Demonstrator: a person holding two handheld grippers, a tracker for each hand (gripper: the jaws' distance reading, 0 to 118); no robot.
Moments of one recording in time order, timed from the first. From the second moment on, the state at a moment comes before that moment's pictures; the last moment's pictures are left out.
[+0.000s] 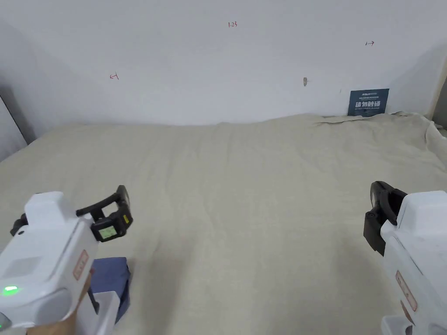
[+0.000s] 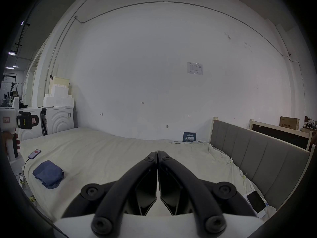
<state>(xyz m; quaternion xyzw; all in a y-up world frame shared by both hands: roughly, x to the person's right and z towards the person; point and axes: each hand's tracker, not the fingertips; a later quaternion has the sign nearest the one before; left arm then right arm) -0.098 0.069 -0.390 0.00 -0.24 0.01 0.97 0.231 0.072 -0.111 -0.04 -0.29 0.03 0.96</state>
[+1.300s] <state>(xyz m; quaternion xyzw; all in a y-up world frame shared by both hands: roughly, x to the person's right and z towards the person) -0.021 0.034 -0.318 0.04 -0.30 -0.04 0.95 0.231 0.068 -0.099 -0.03 -0.33 0.02 0.94</state>
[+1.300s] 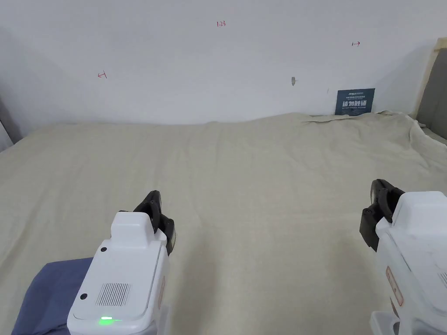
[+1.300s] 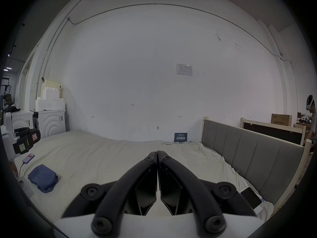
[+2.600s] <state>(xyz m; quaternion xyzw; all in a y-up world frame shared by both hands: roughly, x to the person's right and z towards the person) -0.022 0.032 -0.320 0.03 -0.30 -0.04 0.95 0.227 0.071 -0.099 -0.03 -0.33 0.03 0.94</state>
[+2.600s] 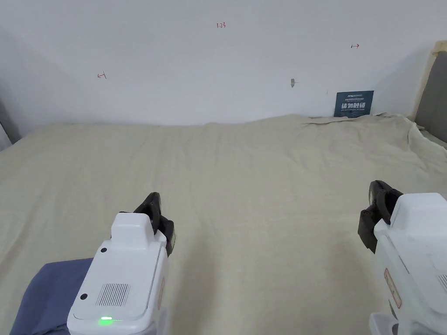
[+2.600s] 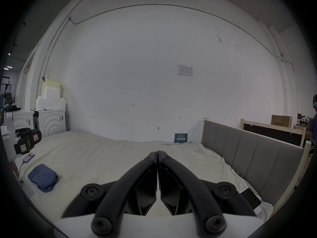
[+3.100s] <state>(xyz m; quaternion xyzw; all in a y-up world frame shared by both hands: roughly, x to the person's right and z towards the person) -0.024 0.031 -0.322 0.03 -0.30 -0.04 0.95 0.227 0.071 -0.099 -0.03 -0.33 0.03 0.94</state>
